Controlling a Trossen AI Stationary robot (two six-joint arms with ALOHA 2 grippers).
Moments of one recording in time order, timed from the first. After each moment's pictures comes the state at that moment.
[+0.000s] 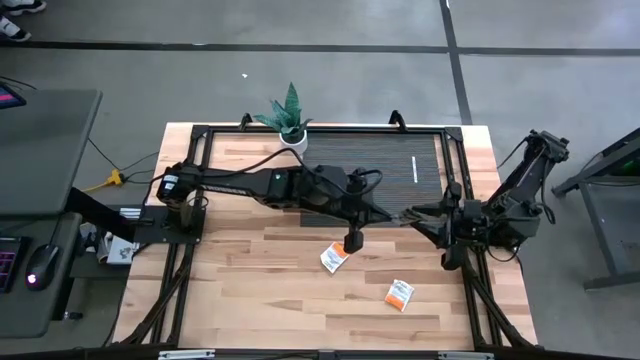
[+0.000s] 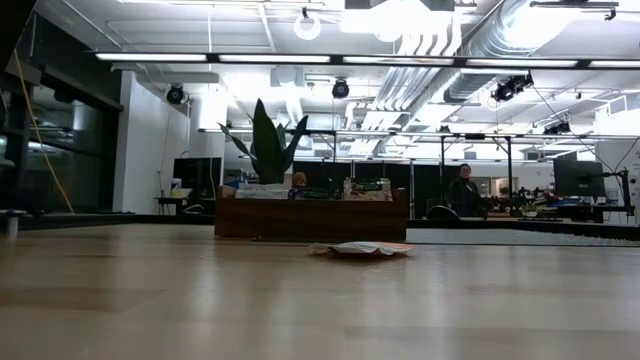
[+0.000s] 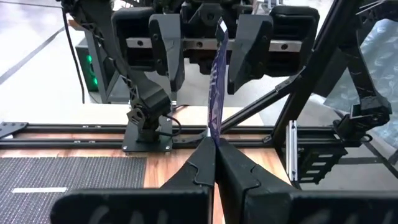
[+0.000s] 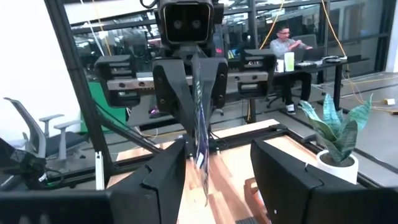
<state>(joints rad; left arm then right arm) -0.14 1.90 2.00 -0.36 -0.01 -0.10 0.88 0.78 0.72 0.15 1.07 0.10</state>
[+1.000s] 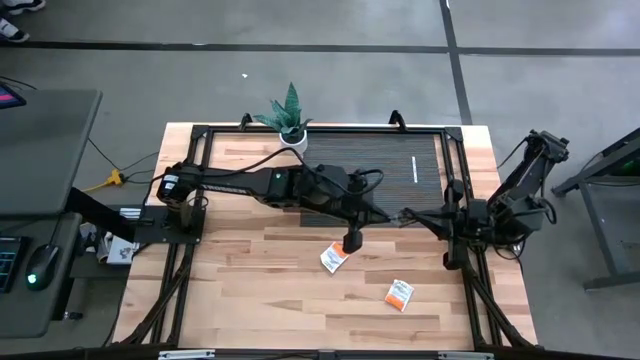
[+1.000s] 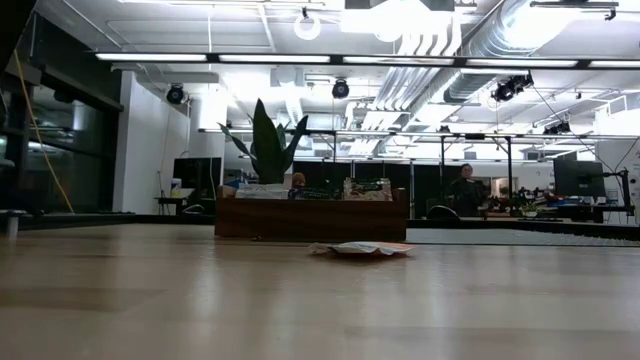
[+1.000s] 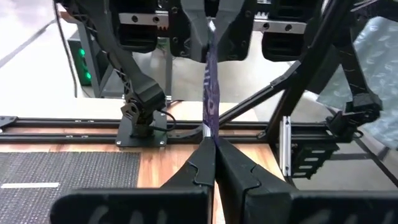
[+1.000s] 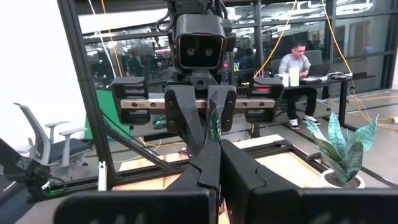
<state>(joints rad) -0.14 1.90 2.00 -0.38 0.02 -0.12 0.88 0.78 0.72 0.27 1.04 -0.03</state>
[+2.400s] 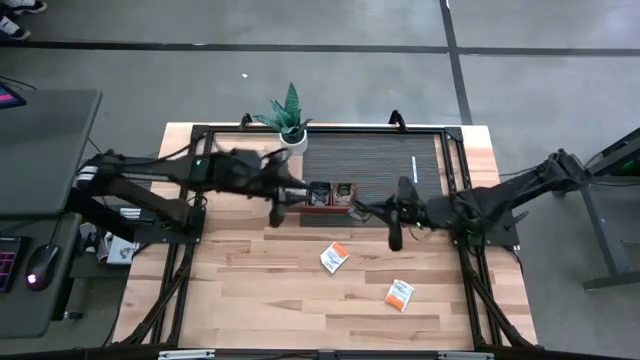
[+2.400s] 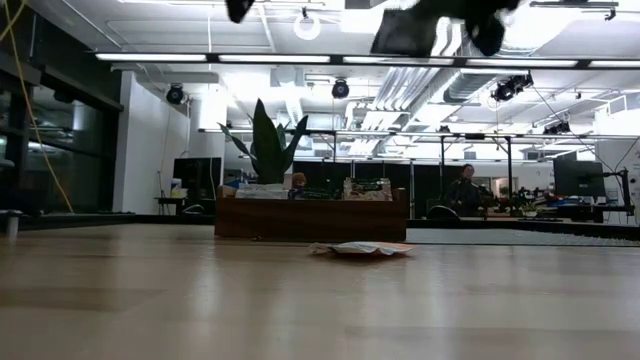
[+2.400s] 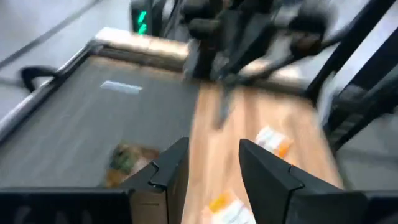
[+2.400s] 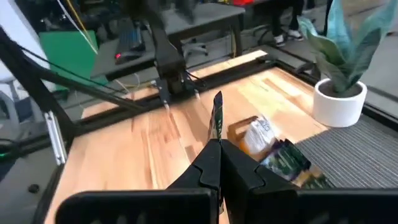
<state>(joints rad) -0.03 1.22 1.20 -0.35 -0.07 -0.19 0.32 1.03 0.72 0.04 0.53 0.40</state>
